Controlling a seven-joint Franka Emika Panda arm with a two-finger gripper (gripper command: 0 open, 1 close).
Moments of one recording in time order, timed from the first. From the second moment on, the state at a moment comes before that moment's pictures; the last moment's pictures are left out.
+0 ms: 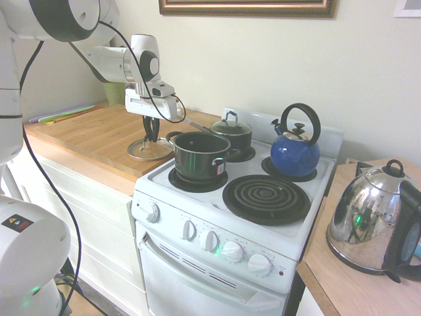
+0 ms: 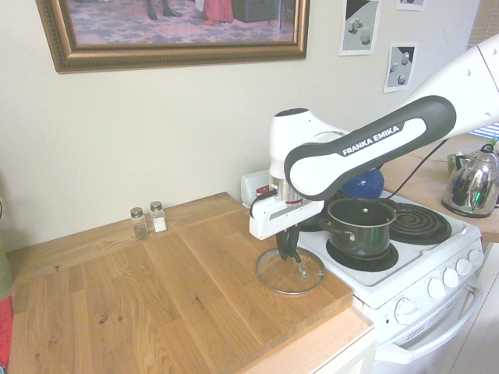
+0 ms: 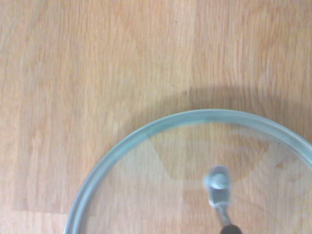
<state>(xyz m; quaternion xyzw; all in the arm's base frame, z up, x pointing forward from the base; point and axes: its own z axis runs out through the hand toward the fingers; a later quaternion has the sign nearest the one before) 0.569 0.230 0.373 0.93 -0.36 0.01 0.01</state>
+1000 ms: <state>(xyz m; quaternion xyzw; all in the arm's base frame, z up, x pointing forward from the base) 0.553 0.177 0.540 0.90 -0.42 0.08 -0.01</state>
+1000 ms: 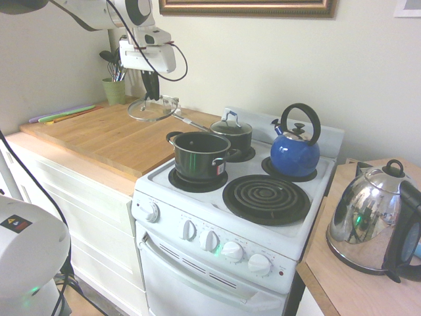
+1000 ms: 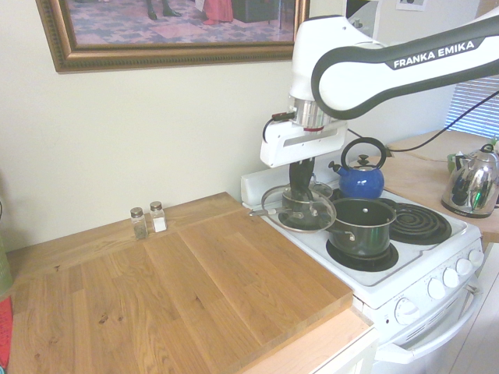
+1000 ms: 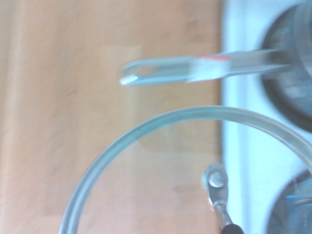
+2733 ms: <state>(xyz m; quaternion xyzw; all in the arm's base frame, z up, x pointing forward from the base) 0.558 0.002 0.465 0.87 -0.49 0.02 0.03</state>
